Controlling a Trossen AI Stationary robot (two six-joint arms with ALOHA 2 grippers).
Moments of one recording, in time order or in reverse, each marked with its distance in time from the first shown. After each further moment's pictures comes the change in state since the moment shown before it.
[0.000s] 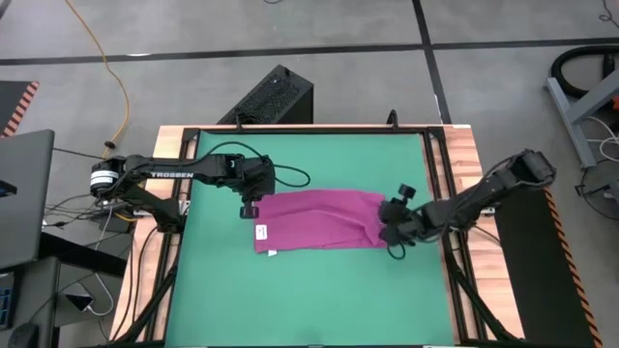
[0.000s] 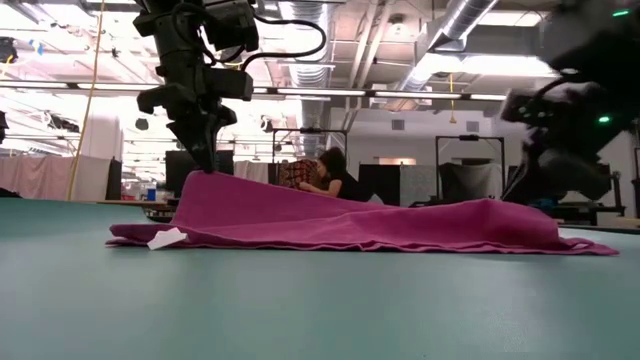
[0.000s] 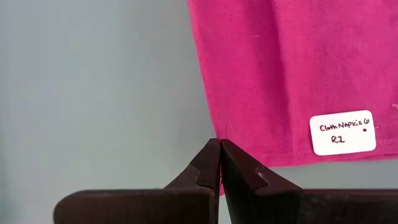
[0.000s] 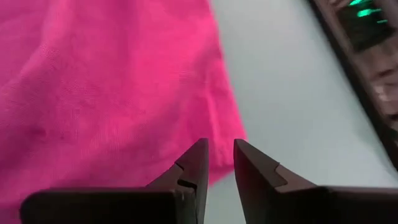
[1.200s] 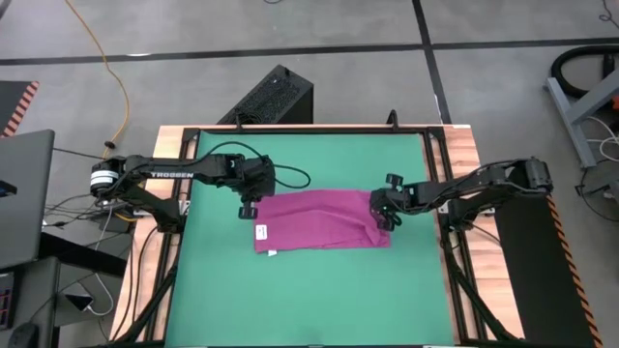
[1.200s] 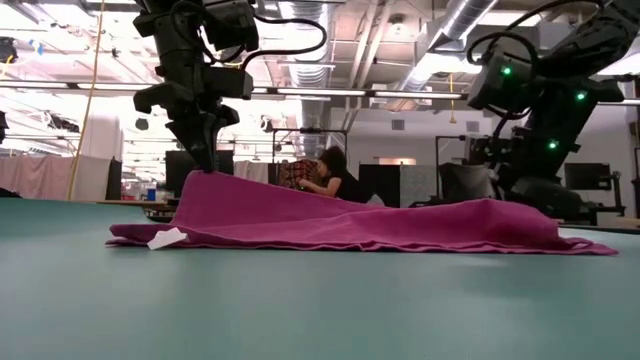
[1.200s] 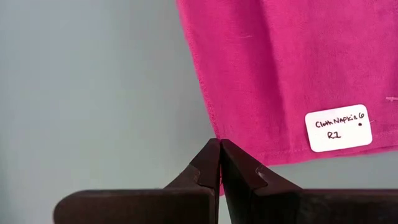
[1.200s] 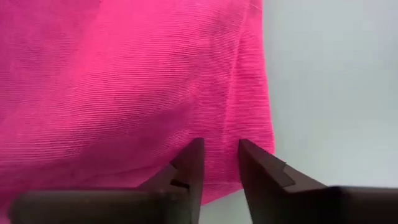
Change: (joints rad) left arm 0.000 0.000 0.000 0.000 0.019 0.045; right arm -0.393 0.075 0.000 0.131 -0.434 -0.424
